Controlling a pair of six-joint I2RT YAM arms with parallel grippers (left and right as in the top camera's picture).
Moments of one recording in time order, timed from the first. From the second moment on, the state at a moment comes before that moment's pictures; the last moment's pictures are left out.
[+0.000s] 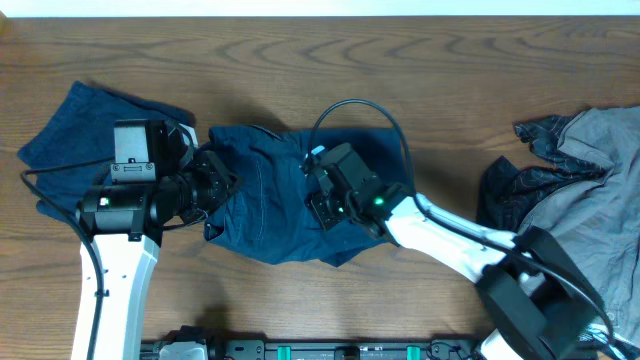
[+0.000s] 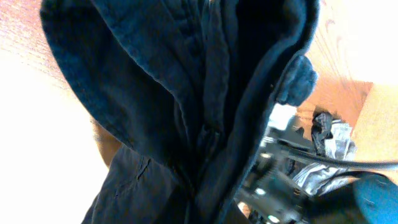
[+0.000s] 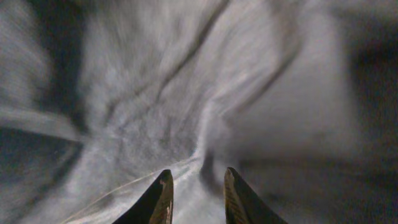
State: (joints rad) left arm 0.02 1.16 1.10 -1.00 0.48 -0.67; right arm 0.76 1.78 0.96 -0.13 -0.23 0.22
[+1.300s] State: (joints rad) left arm -0.29 1.34 1.10 -0.70 0.35 -0.91; right arm 0.41 1.62 0.92 -0.57 -0.26 0.21
